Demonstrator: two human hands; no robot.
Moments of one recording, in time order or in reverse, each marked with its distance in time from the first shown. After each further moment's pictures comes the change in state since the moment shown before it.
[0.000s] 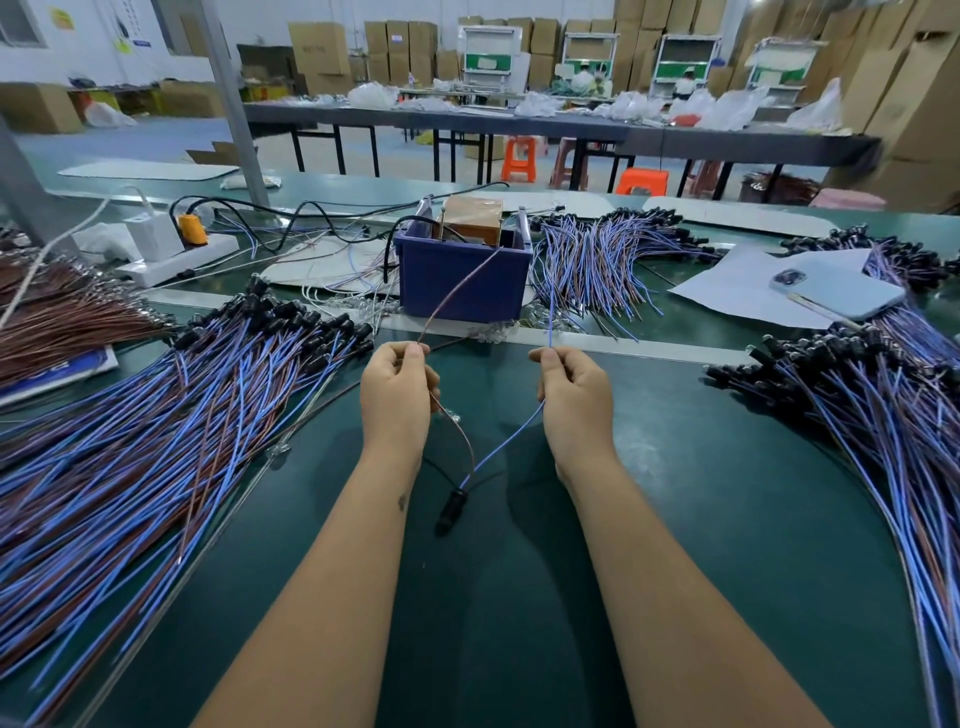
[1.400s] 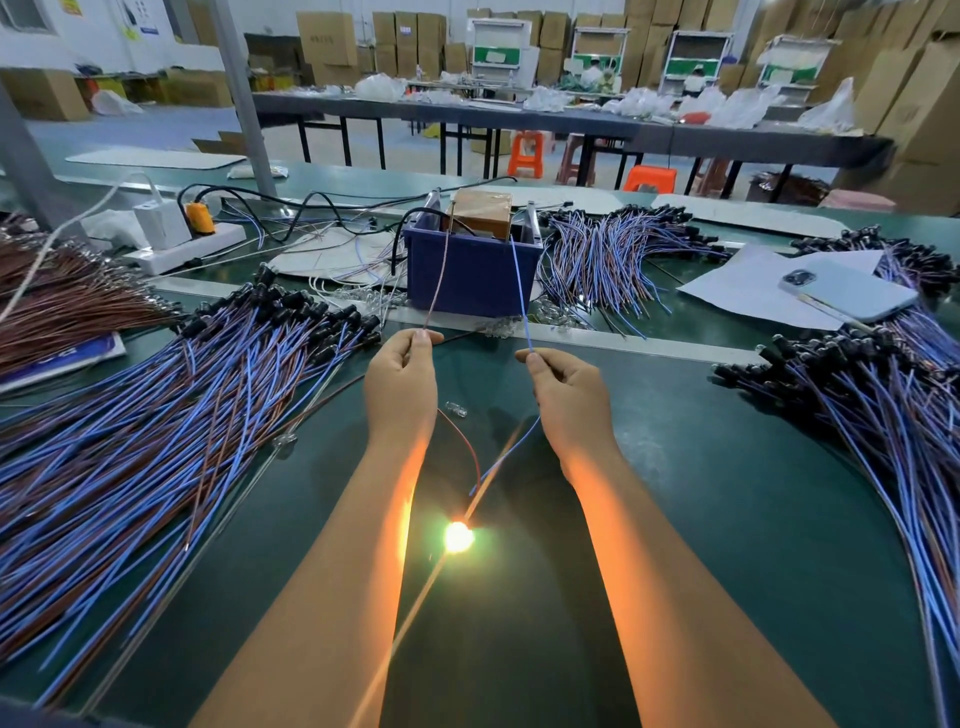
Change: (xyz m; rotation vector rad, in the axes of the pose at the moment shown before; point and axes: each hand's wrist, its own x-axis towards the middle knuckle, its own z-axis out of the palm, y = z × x) left_hand -0.006 0.008 -0.004 0.141 0.010 0.088; right_hand 0.000 0.004 0.003 -0.095 -0.105 -0.020
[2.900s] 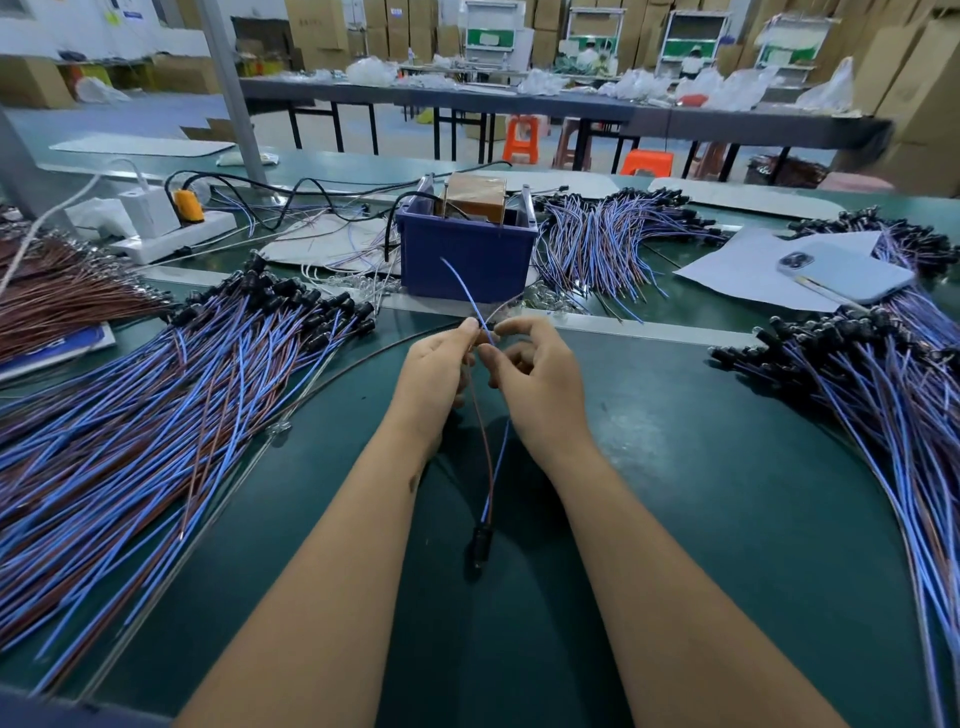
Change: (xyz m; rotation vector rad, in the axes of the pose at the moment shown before) left_hand -0.009 0.007 0.016 -0.204 -0.343 -0.175; right_hand -0.017 -0.014 0.016 0.004 -0.054 -0.230
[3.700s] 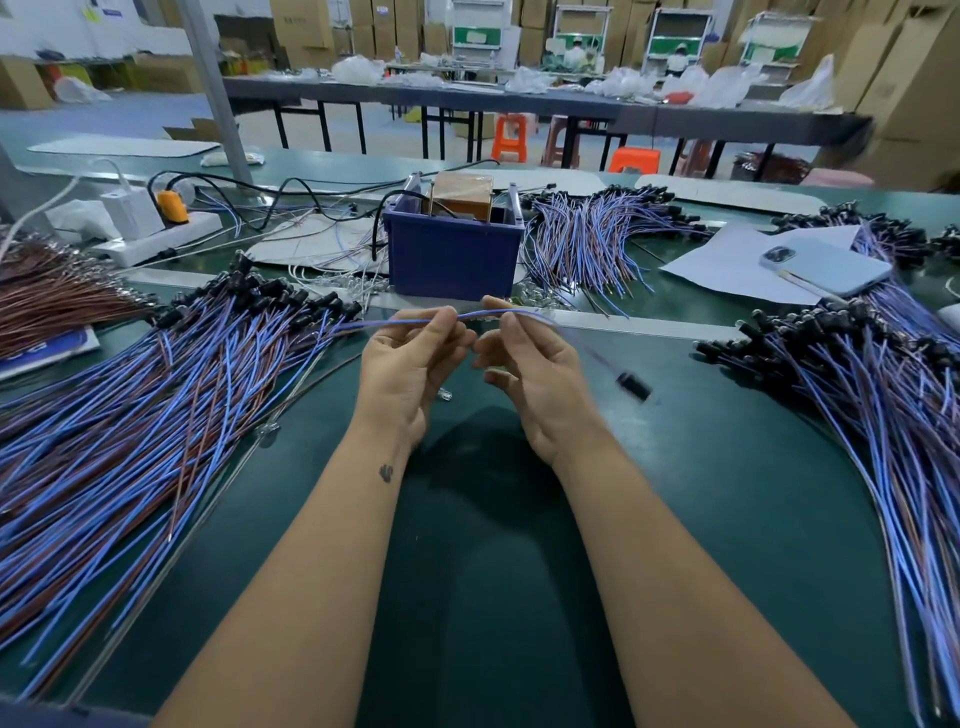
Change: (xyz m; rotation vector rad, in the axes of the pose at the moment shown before) left_hand -0.001 0.002 -0.008 -0.517 0.021 0.057; right_hand 0.001 -0.007 -0.012 0.619 -0.164 0.231
